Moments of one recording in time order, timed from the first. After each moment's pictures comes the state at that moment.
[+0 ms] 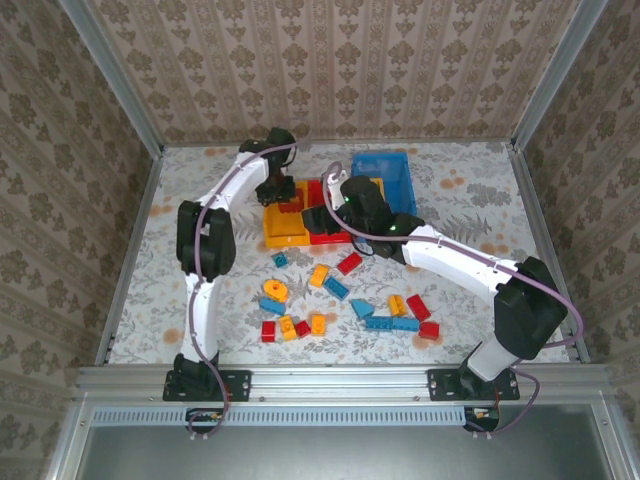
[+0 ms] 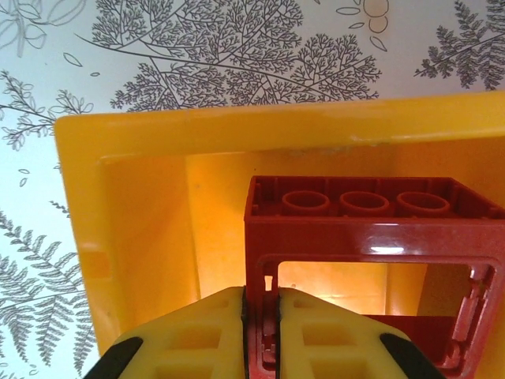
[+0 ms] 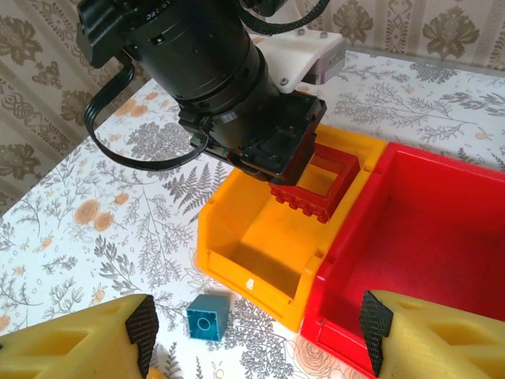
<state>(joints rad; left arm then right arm) -0.40 2.27 2.05 -1.09 -0.05 -0.35 0.71 1.58 1.21 -0.11 0.00 0.26</state>
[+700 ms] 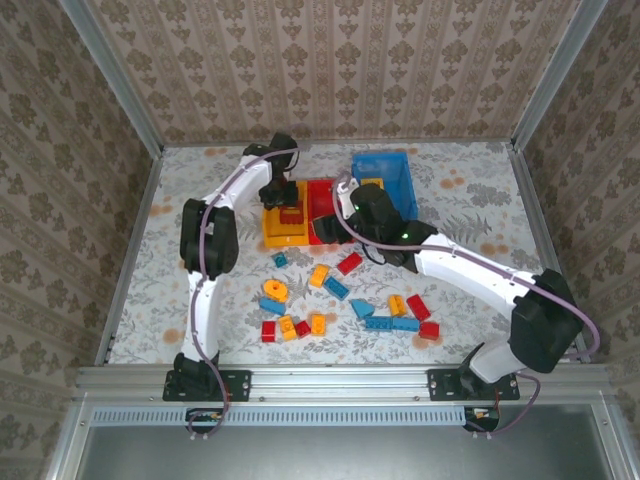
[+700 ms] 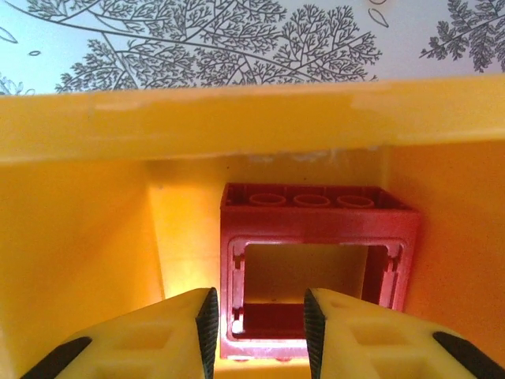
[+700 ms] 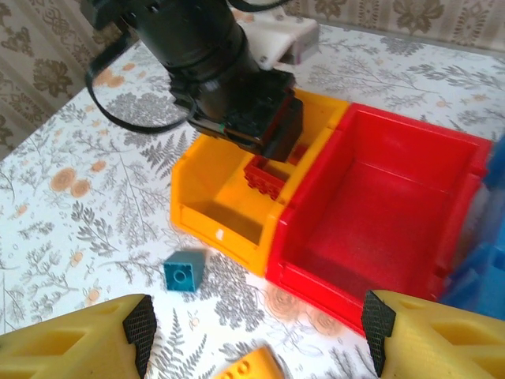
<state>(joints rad) -0.40 2.27 2.02 -1.07 -0.01 -0.36 0.71 1.44 1.10 -0.18 0.05 0.23</state>
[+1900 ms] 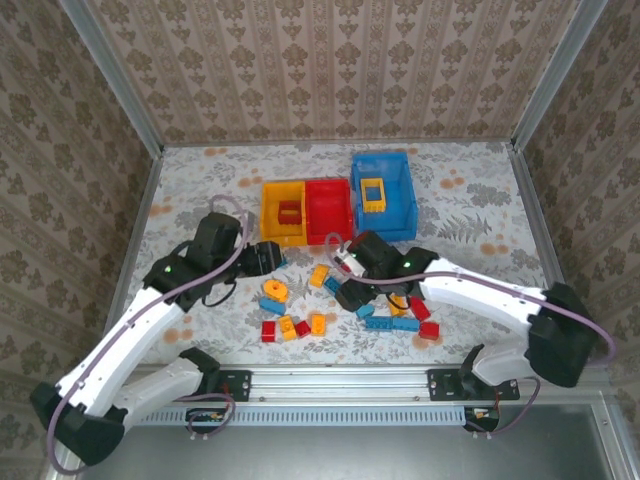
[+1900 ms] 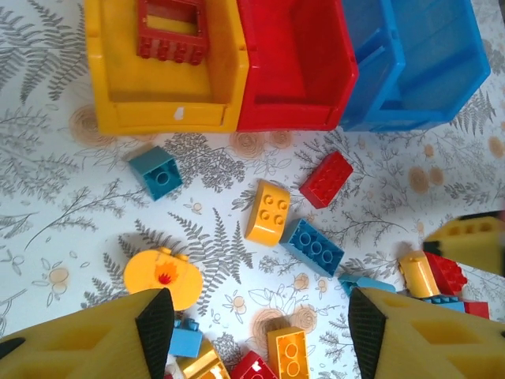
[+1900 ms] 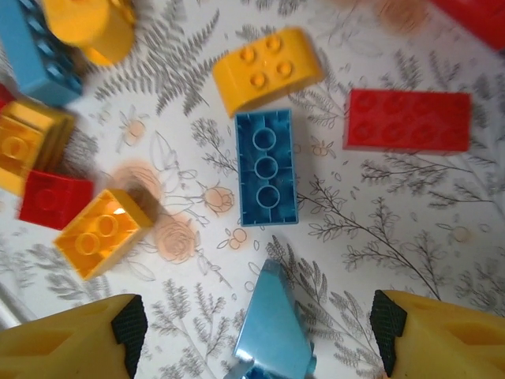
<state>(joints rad) -0.61 0.89 0.93 -0.81 0.07 -0.60 0.84 1.41 0.94 -0.60 -0.02 0.12</state>
